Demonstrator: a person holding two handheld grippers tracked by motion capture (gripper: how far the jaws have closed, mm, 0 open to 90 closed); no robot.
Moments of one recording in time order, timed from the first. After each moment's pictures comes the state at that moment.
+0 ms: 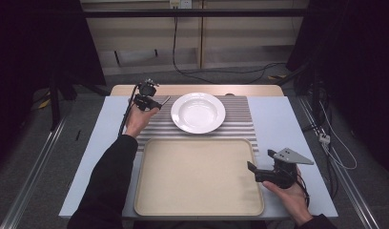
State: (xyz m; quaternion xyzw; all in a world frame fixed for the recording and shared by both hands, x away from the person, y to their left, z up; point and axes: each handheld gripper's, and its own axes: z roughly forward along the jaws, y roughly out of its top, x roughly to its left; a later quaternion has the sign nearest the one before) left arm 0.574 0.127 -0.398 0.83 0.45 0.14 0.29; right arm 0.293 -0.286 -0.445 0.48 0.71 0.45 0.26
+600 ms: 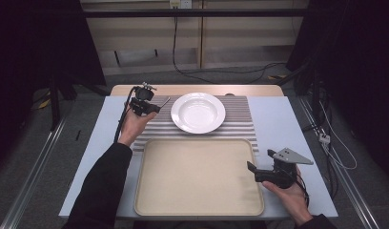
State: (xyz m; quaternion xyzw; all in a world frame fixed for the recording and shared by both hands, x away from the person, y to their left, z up) left arm 0.535 0.131 -0.381 0.84 0.42 0.16 0.30; right arm 0.293 -0.285 -0.445 0.48 0.71 0.44 0.26
